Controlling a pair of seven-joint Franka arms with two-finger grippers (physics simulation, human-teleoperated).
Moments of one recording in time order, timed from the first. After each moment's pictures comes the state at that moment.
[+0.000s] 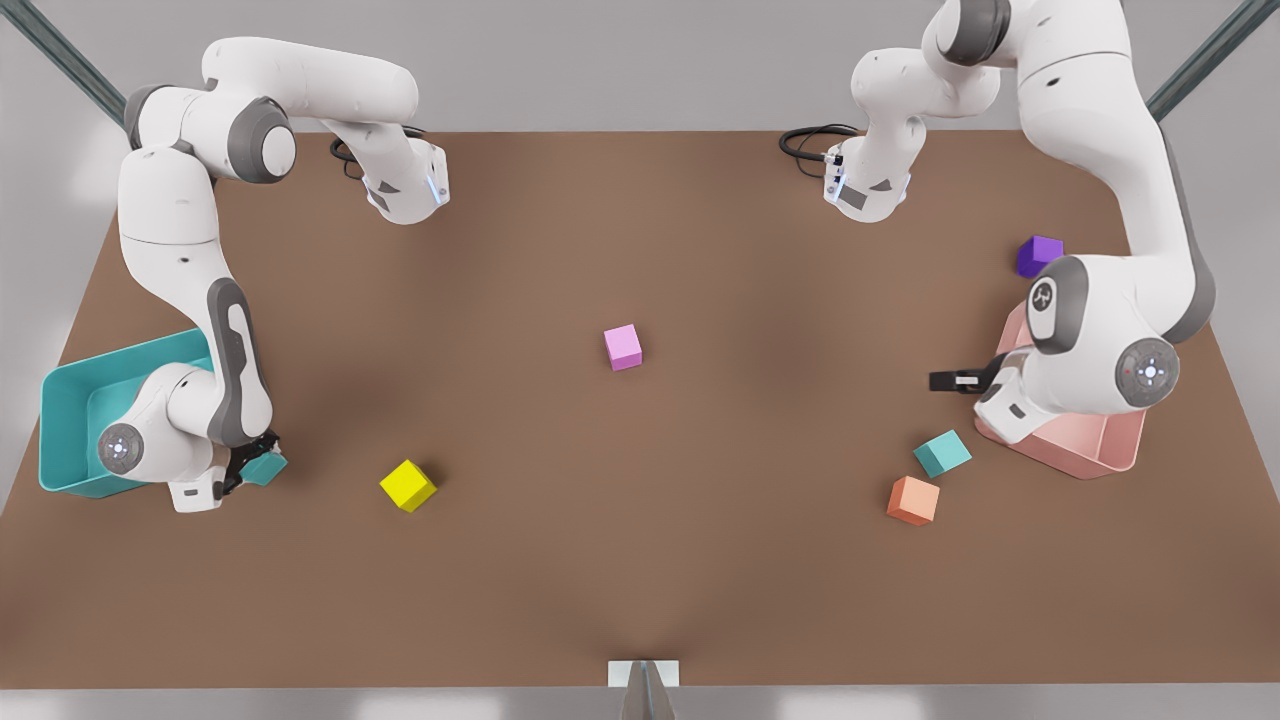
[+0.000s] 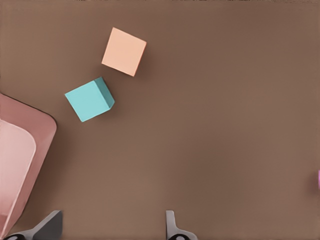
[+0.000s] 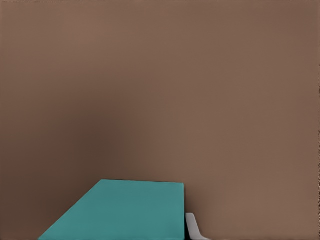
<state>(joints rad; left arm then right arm) -0.10 0.32 0.09 -1.54 -0.10 1.55 0.00 -0.24 0.76 -0.05 -1.60 0.01 2.19 -1.18</state>
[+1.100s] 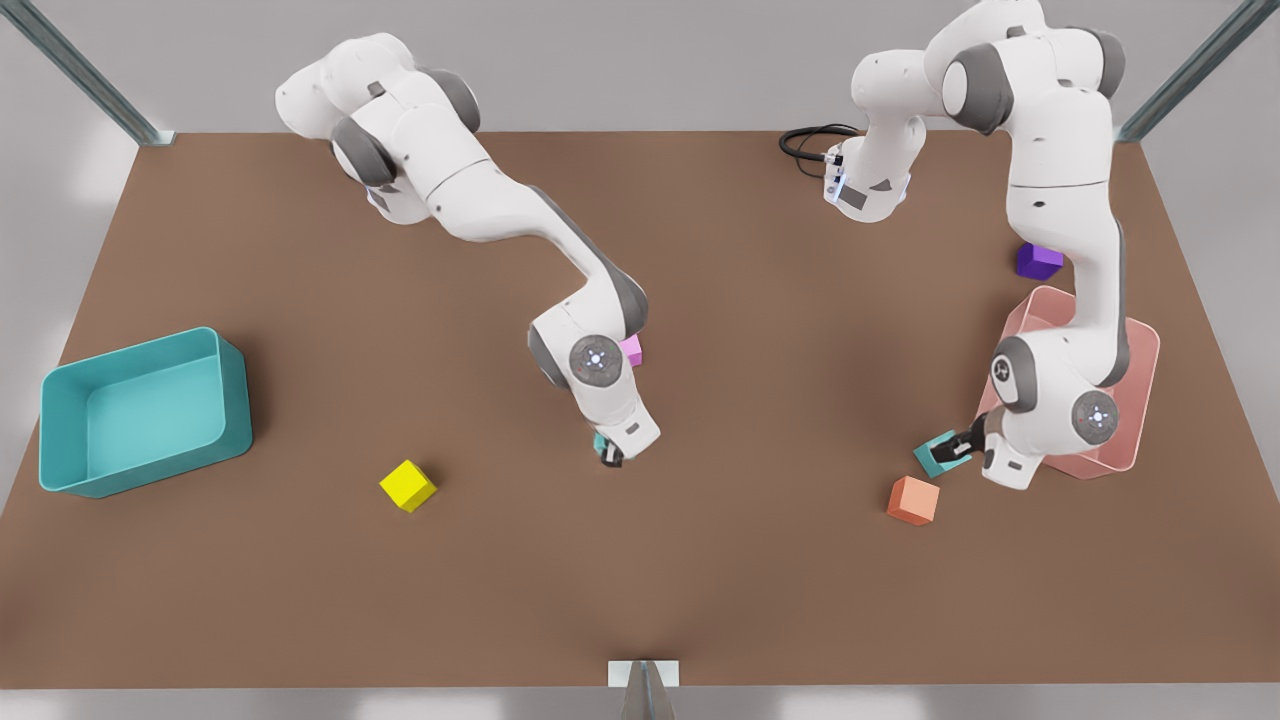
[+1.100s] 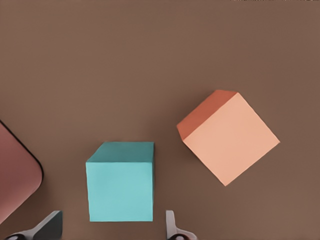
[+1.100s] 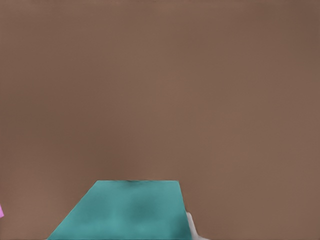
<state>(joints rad) -0.02 0.54 0.13 -1.81 -0.16 2.17 -0.25 0.72 0.91 -0.04 -1.11 0.07 2.09 -0.77</state>
